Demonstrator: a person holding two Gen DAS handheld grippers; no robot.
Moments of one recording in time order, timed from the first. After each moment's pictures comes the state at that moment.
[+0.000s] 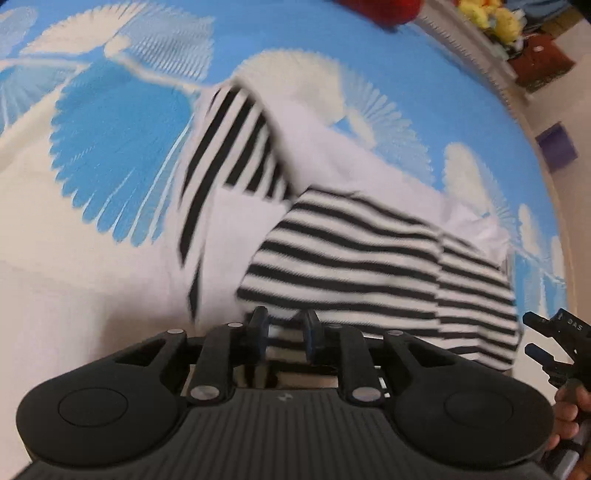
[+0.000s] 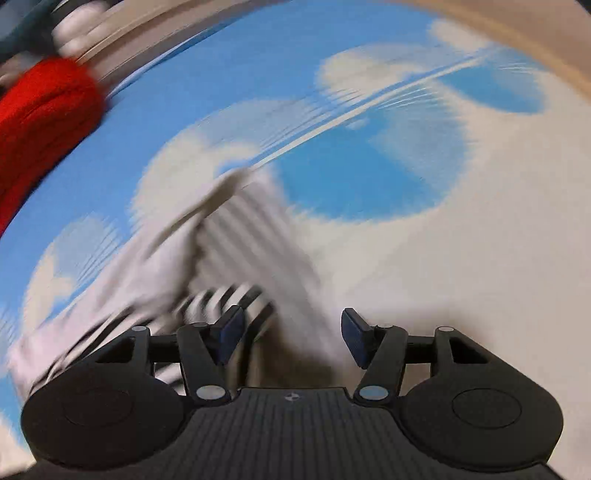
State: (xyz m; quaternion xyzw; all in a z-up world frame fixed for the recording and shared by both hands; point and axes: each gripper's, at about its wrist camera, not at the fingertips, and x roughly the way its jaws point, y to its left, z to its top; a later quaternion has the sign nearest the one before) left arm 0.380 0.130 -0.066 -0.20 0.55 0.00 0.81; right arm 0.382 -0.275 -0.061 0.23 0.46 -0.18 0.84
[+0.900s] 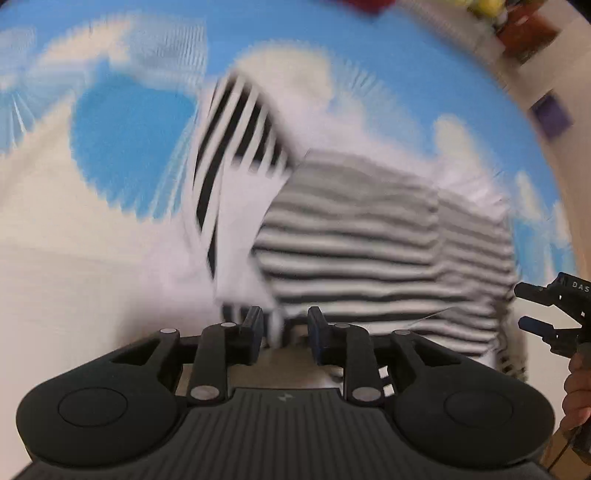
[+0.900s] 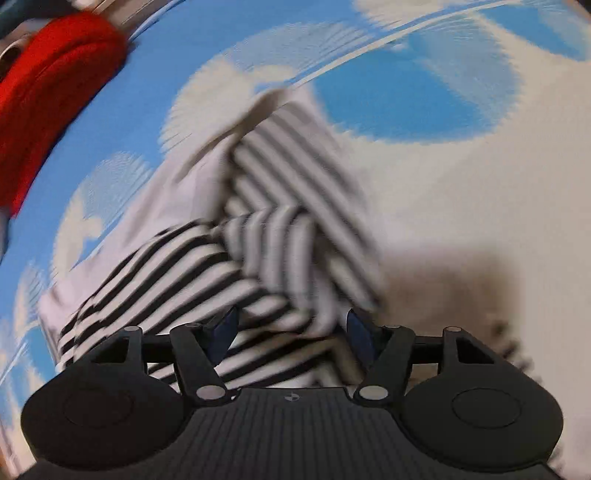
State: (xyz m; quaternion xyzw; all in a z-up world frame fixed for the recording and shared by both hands) left arm 0.336 0.116 -0.036 -0.15 0.54 -0.01 0.83; right arm 0.360 -0.278 -0.070 0.28 0.53 -0.09 0.79
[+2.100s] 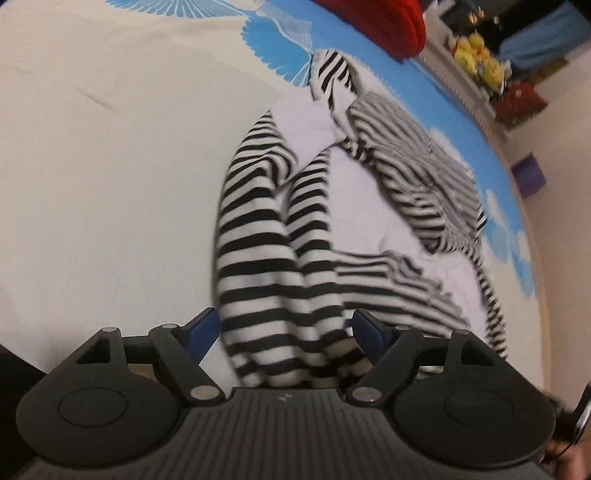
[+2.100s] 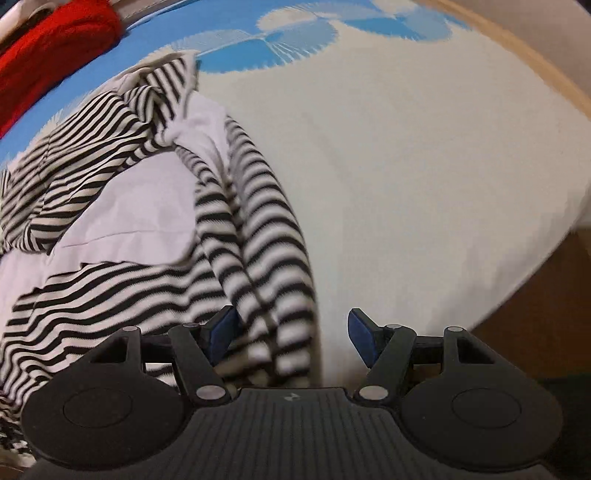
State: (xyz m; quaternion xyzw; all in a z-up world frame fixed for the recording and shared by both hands) left arm 0.053 0.163 -0.062 -0.28 0.48 0.03 0.83; right arm 0.069 -0.333 -0.076 0.18 0.52 -0.10 0.83
